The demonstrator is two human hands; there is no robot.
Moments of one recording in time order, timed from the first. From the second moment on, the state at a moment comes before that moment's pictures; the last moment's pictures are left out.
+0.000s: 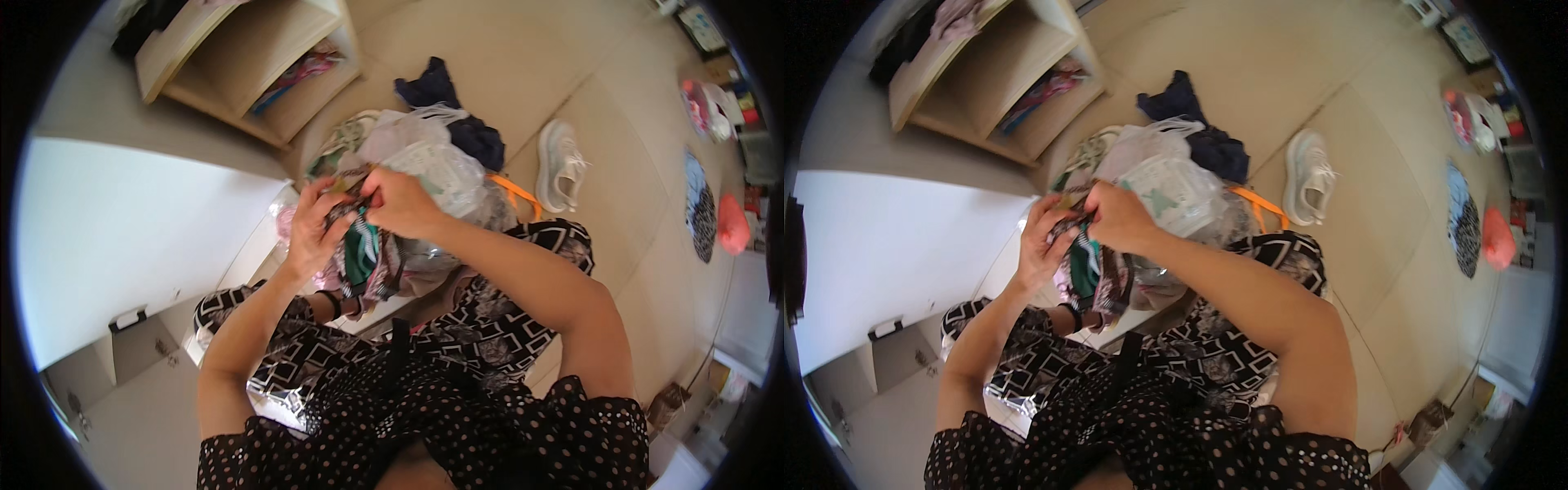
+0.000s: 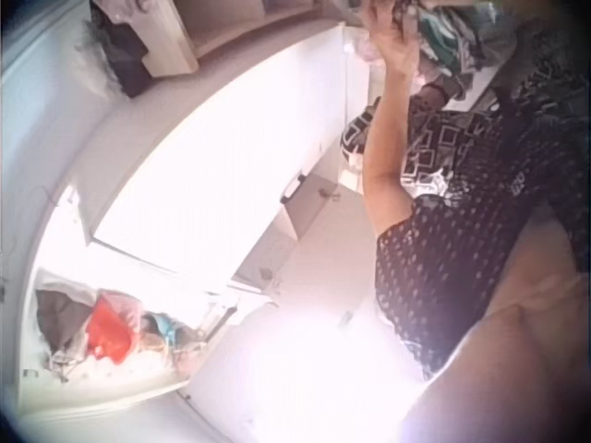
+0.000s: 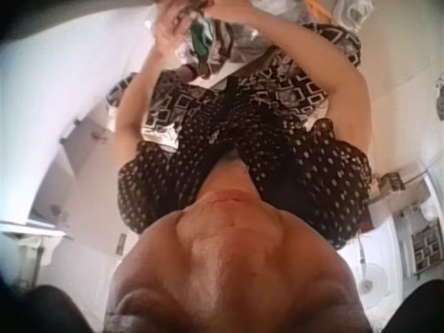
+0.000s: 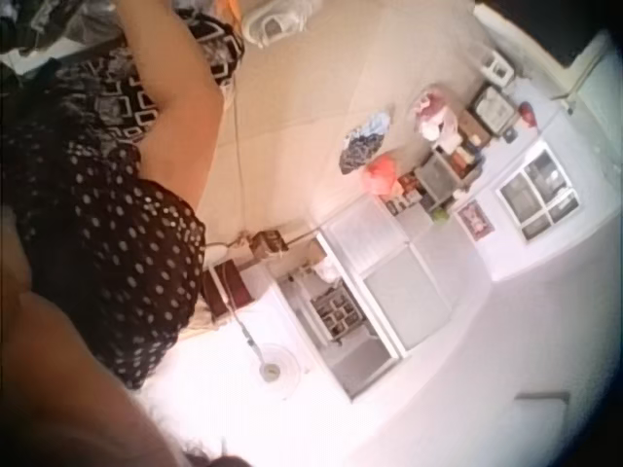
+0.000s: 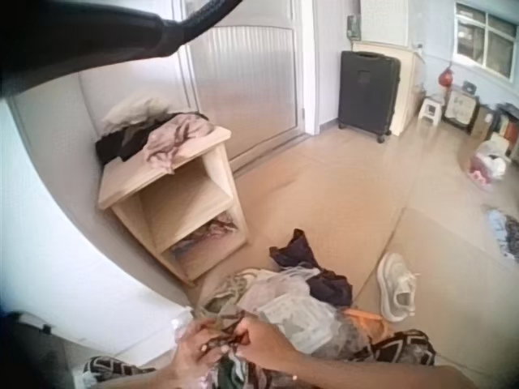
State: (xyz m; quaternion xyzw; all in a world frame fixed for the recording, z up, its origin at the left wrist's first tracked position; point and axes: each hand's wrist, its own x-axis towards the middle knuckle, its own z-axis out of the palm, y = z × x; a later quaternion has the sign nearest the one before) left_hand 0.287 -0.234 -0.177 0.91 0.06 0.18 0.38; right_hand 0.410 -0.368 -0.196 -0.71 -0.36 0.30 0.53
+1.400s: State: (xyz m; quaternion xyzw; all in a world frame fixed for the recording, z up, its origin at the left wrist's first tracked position) left_hand 0.302 -0.212 -0.169 0.94 0.13 0.24 0.21; right_hand 0.460 -0.370 -0.161 -0.71 -0.48 0.05 0.52
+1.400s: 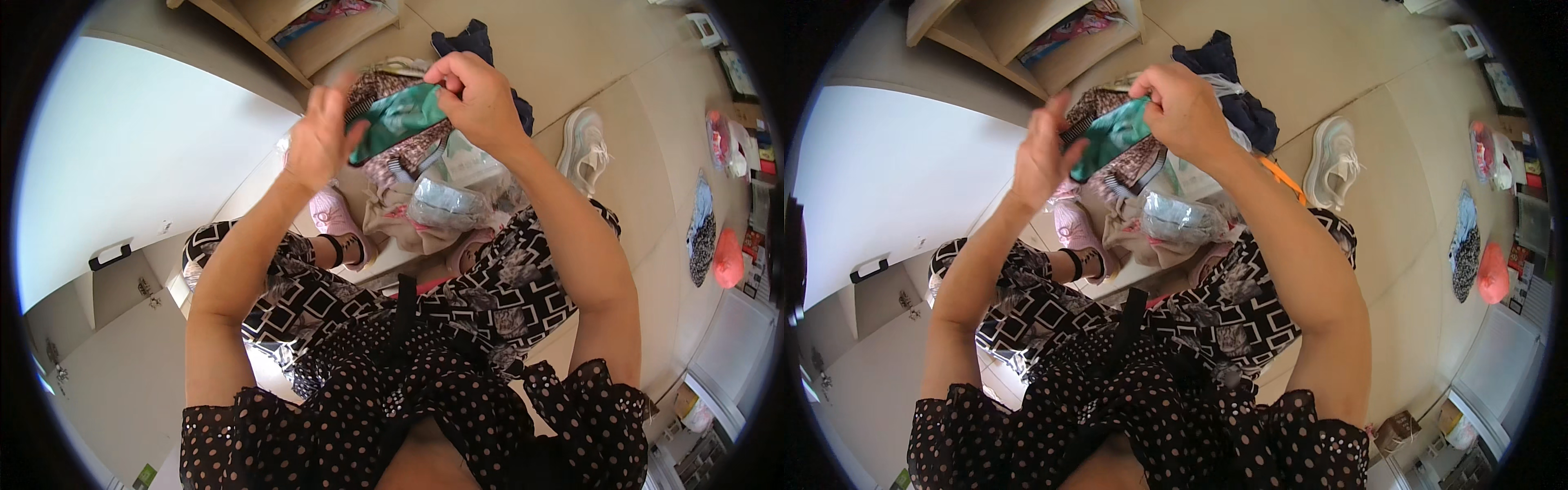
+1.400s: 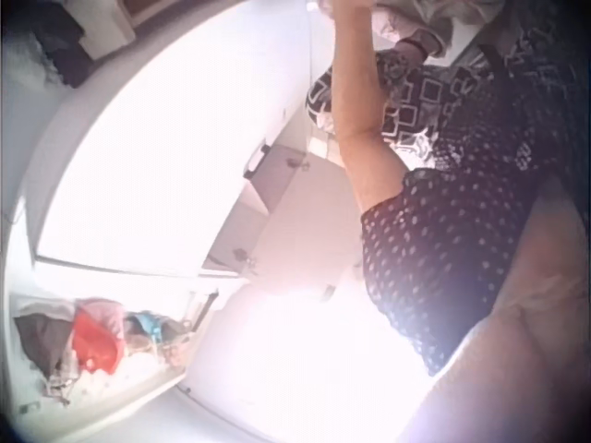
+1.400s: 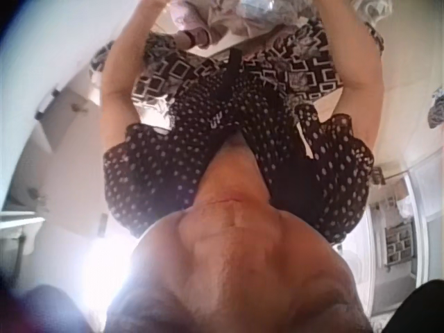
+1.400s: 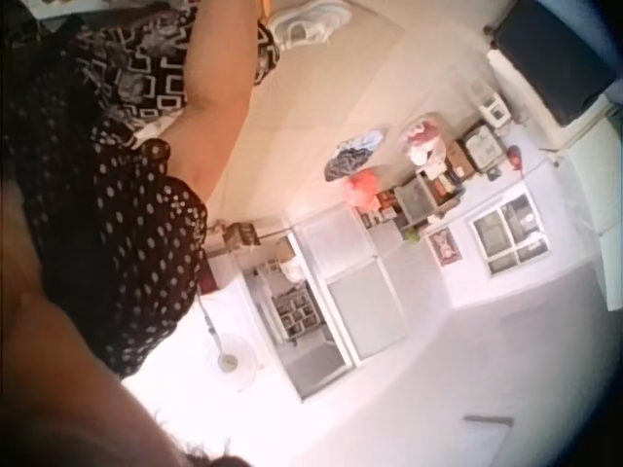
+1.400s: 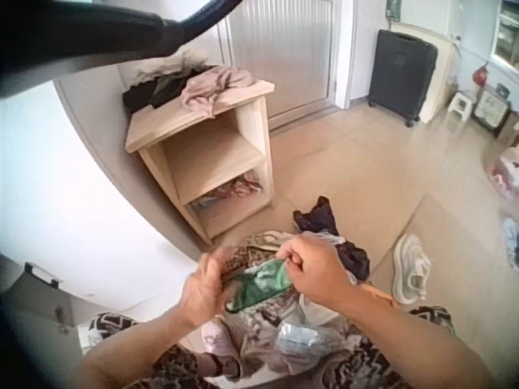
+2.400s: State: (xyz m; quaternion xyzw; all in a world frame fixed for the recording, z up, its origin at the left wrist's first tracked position) left_hand 0.224 -0.122 -0.201 0.84 0.36 0.24 0.33; right_hand 0.430 -0.462 -0.215 -0.79 -0.43 0.39 0.23
